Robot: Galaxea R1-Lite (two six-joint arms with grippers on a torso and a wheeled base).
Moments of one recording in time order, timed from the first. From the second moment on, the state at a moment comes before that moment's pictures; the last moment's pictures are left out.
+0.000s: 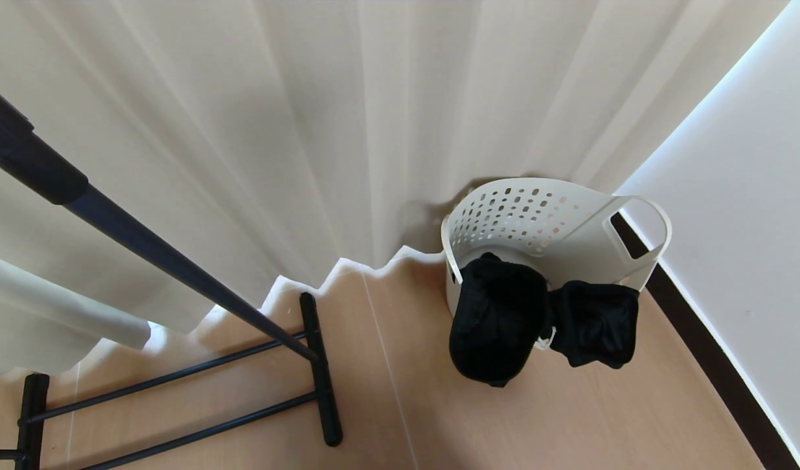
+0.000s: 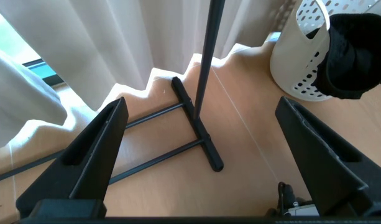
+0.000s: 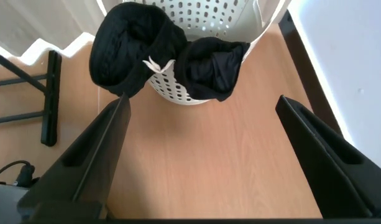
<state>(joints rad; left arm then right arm) 0.00 0.00 0.00 -0.04 -0.12 0.03 0.00 0.00 -0.02 0.05 0.10 -0.01</state>
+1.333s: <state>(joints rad) 0.00 0.00 0.00 -0.04 -0.12 0.03 0.28 1.07 -0.54 0.03 0.11 -0.35</state>
